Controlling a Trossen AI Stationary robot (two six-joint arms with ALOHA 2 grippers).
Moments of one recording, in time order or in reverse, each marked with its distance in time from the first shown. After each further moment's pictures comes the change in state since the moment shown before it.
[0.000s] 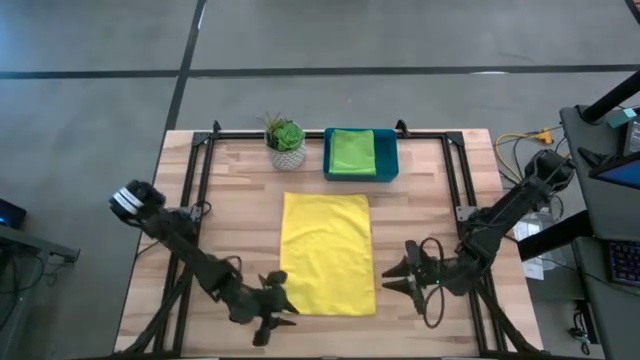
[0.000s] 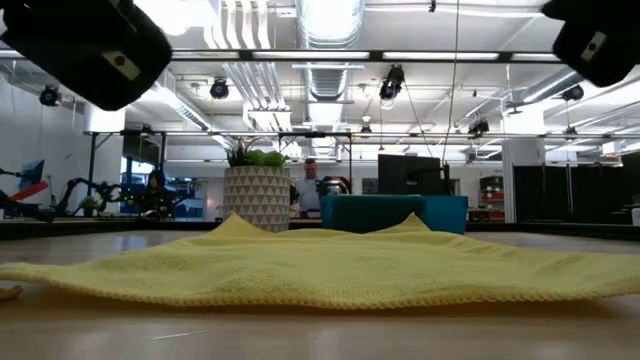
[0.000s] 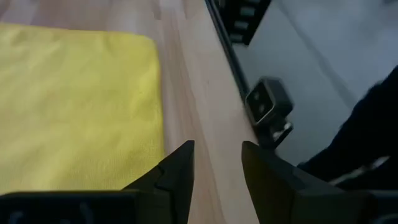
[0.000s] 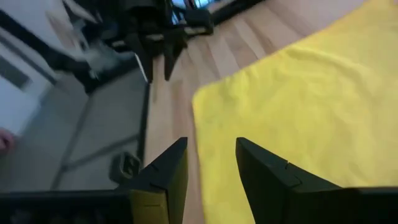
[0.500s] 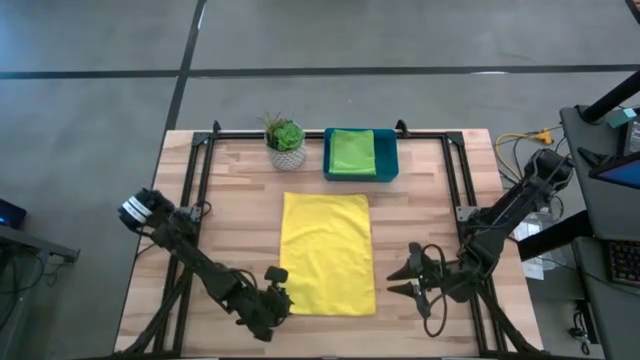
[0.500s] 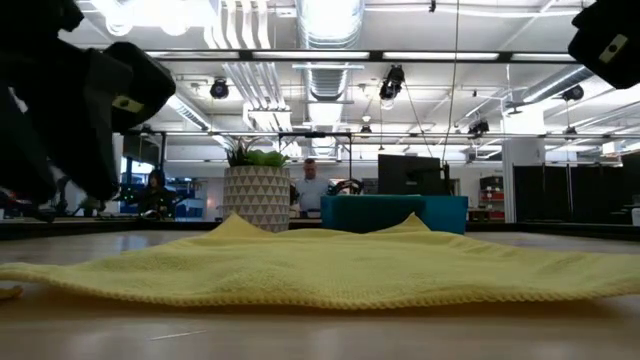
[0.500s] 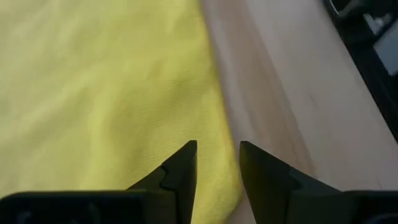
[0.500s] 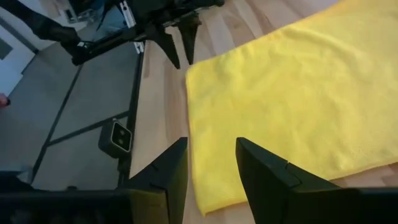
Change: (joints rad) left arm -0.004 0.109 0.141 -0.410 -0.041 0.122; right arm 0.044 0.000 0.029 -0.141 -0.003 0.023
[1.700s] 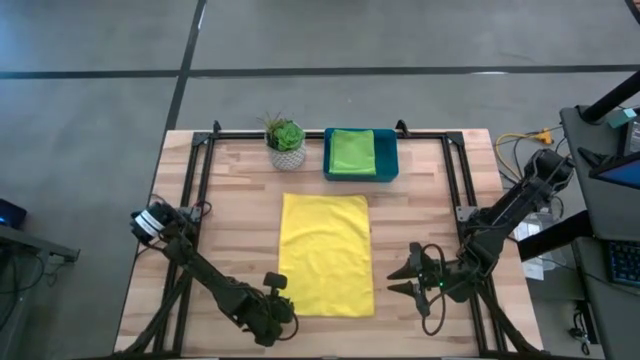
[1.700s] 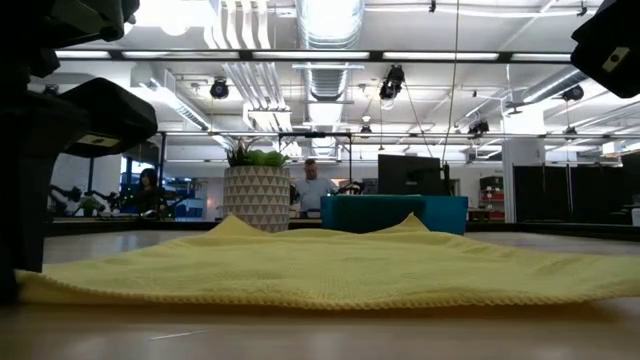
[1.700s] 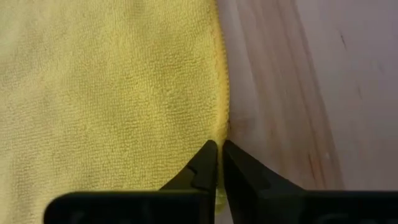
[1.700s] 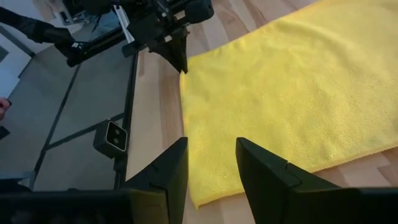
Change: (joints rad) left arm -0.005 0.201 0.146 -0.266 0.054 -0.108; right arm 0.000 0.000 -0.017 0.001 0.004 0.038
